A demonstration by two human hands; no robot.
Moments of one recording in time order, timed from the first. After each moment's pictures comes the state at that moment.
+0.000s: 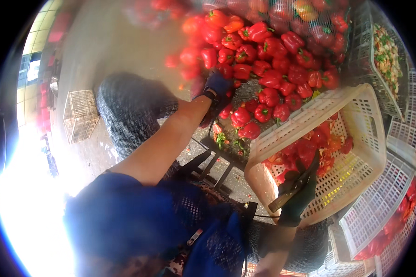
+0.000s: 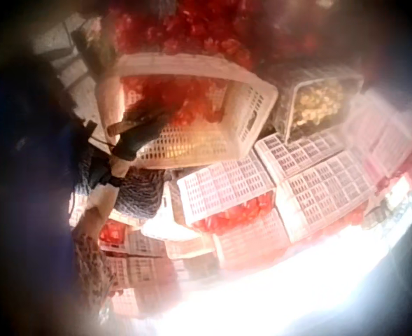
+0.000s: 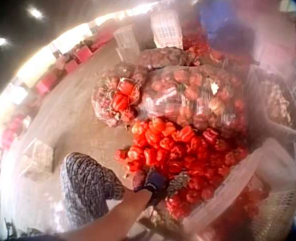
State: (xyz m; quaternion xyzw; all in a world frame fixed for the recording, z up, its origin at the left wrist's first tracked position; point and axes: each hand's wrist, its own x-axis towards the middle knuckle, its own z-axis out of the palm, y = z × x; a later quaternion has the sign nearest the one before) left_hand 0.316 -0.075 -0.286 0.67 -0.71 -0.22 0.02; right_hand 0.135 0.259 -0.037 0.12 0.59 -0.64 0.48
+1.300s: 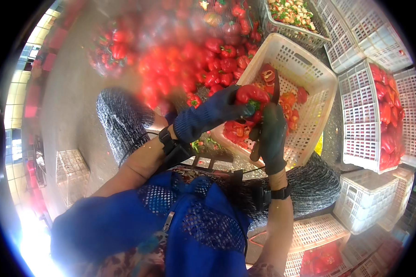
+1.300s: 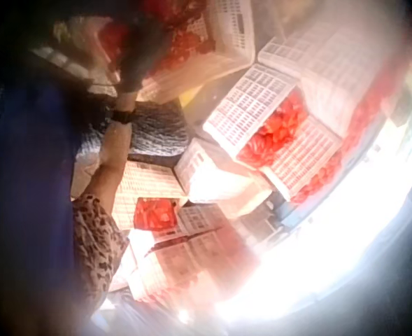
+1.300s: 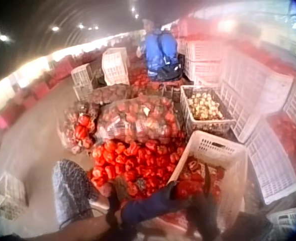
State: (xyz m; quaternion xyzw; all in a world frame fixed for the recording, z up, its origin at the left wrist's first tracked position) left_hand 0.233 0.152 0.022 0.09 -0.63 -0.77 -0.01; right_hand 0.165 0.316 0.041 -0.16 0.70 -0.64 0.27
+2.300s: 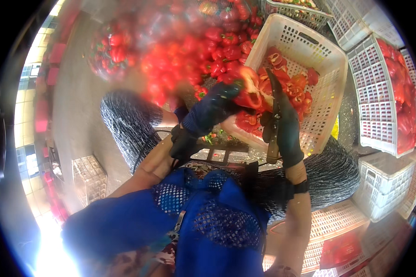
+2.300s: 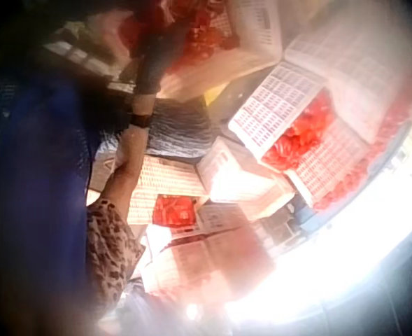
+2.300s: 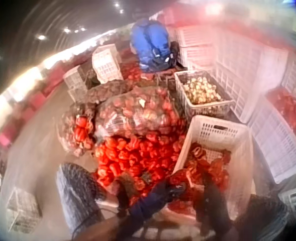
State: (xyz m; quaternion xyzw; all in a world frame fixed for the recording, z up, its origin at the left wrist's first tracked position) left_hand 0.249 0.148 -0.002 0.15 -0.43 -0.89 -0.02; right_hand 0.159 0.336 0.001 -0.04 0.56 -0.70 0.44
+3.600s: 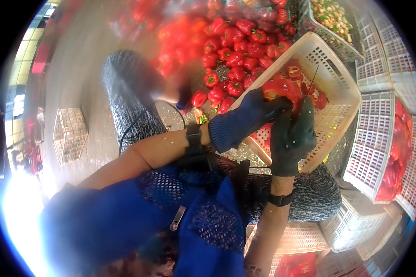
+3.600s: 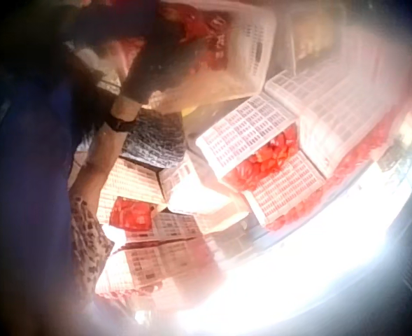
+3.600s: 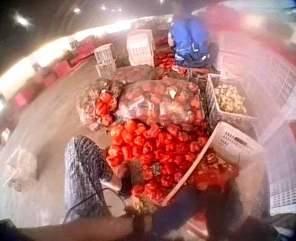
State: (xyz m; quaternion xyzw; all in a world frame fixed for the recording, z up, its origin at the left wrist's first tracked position) left_hand 0.219 0.210 0.008 0.28 -0.47 -0.82 0.17; right_hand 0.170 0.311 0.019 -0.33 0.81 -0.48 -0.08
